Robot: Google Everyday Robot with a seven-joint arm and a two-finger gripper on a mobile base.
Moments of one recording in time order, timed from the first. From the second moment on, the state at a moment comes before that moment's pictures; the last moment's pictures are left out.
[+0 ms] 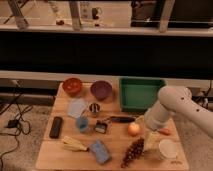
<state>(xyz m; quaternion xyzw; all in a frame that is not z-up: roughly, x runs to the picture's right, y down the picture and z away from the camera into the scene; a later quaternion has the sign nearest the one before) 0.179 0.213 0.677 -0.40 -0.18 0.01 0.90</state>
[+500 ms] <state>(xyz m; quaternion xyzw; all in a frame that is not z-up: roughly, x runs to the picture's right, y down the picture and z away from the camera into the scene) 0.133 0.240 0.680 -0.41 -0.22 -0.02 0.88</state>
